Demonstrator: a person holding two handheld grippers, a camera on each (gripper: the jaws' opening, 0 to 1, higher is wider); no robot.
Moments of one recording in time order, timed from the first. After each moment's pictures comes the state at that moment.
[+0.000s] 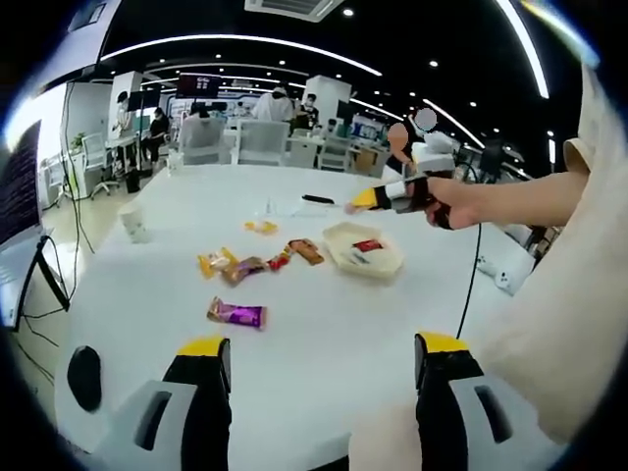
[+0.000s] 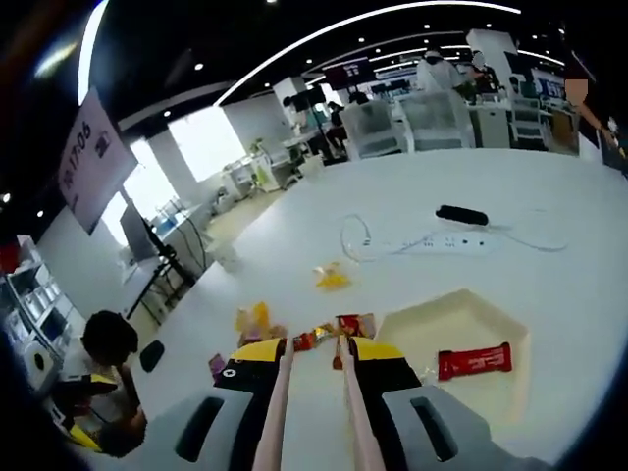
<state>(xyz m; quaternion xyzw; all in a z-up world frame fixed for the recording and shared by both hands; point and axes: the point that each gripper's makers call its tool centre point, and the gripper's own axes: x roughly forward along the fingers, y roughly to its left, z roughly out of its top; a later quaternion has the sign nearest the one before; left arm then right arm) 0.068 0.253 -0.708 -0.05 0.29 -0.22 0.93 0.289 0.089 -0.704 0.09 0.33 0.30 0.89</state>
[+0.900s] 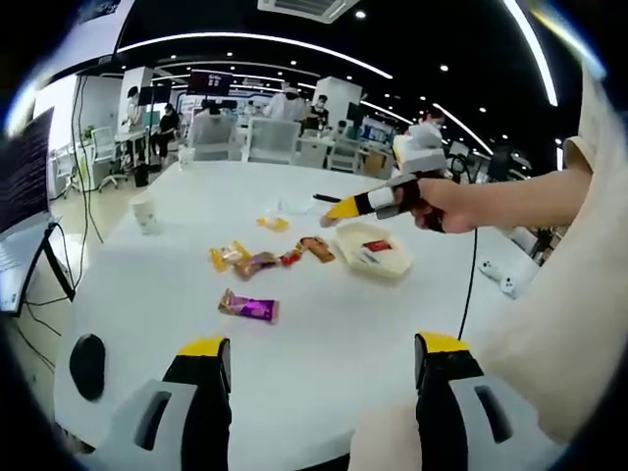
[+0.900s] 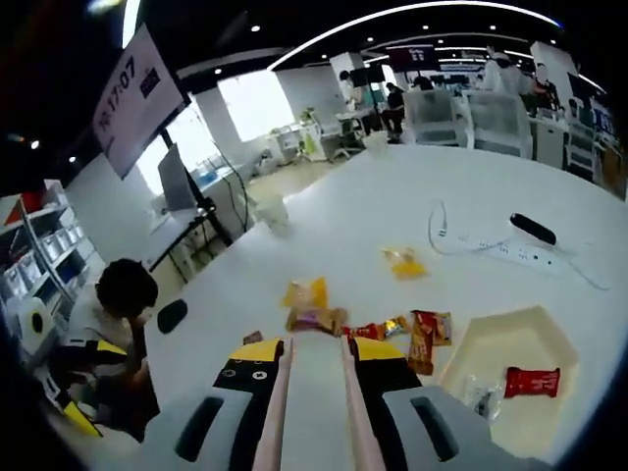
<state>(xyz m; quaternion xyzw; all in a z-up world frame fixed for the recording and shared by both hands) 0.064 0.271 -0.715 -0.07 0.29 -0.20 0.93 0.275 0.170 -0.736 0.02 0.34 0.40 0.85</state>
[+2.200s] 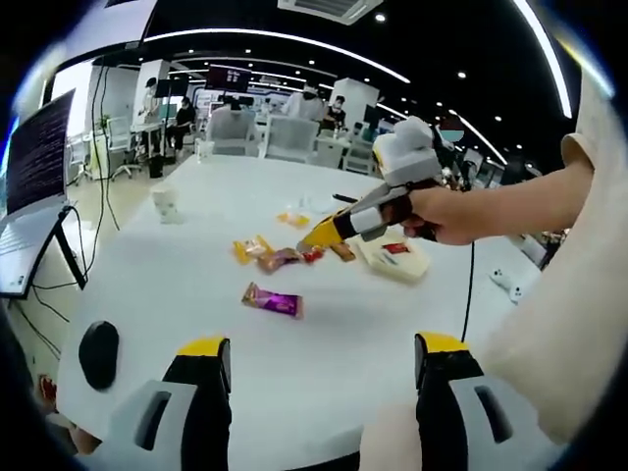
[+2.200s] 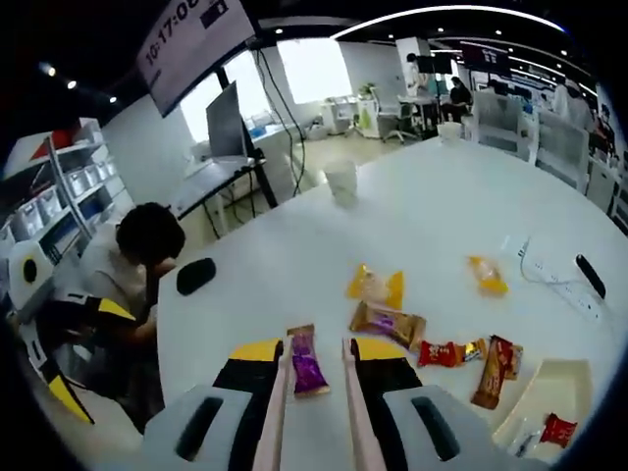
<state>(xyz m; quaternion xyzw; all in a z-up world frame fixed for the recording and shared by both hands) 0.068 0.304 -0.718 -0.09 0.30 -0.17 0.94 0.245 0.266 -0.759 -0.08 0.35 0.50 0.79</state>
